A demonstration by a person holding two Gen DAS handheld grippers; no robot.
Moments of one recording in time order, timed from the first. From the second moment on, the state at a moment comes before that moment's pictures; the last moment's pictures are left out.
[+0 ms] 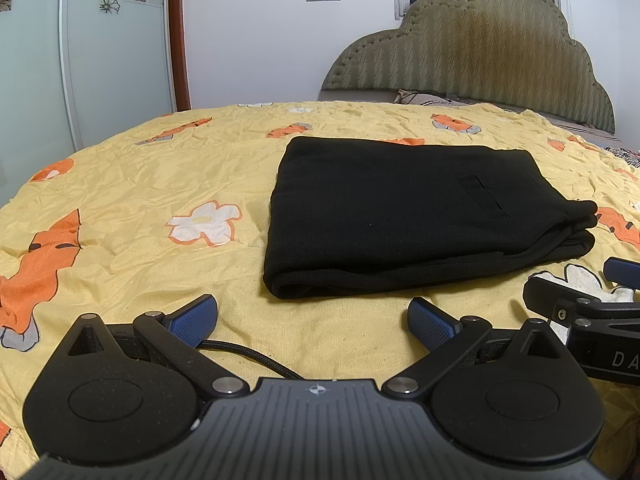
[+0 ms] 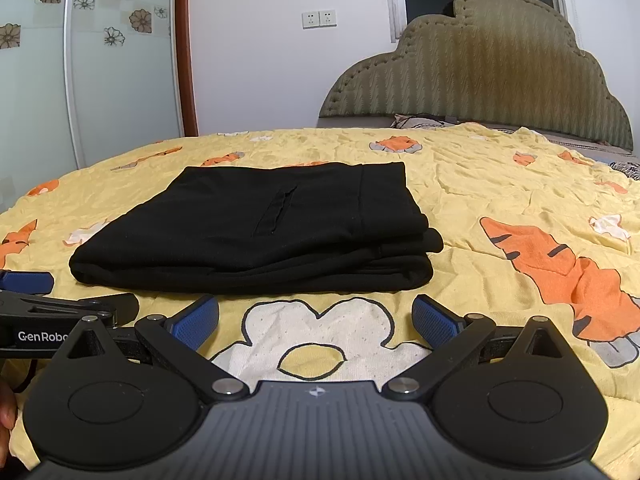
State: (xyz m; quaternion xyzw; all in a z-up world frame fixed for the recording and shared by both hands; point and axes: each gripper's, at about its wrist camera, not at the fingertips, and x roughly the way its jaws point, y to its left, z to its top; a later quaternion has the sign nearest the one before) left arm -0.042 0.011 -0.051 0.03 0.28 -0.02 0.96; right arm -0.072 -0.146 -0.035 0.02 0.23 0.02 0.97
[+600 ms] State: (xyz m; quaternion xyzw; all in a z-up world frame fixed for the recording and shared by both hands) left arm -0.040 0.016 -0.027 0.05 0.30 0.00 0.95; right arm -0.083 -0.152 -0.001 0.03 0.22 0.00 0.97
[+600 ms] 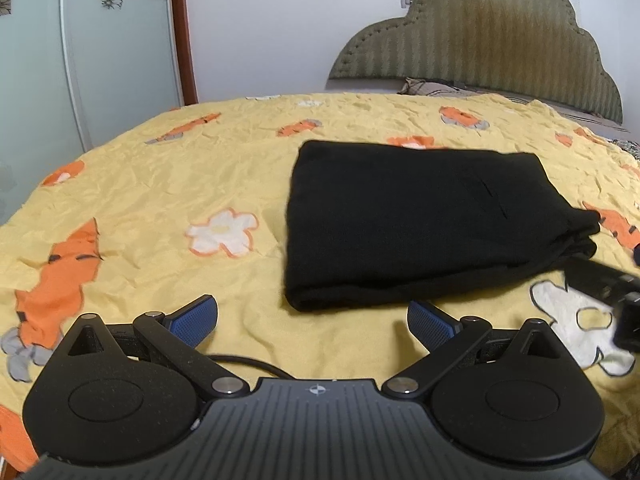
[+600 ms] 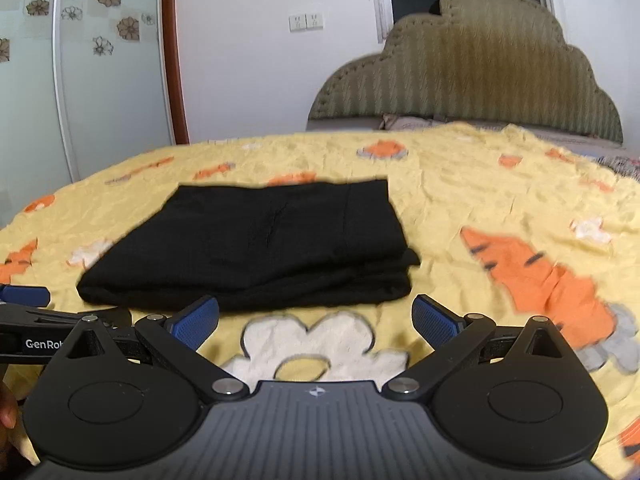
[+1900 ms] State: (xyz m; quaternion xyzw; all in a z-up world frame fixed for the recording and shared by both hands) left arm 0.058 0.007 -0.008 0.04 0.38 -0.06 0.92; right arm 0.009 -0.175 -0.005 -0.10 0.31 0.05 0.94
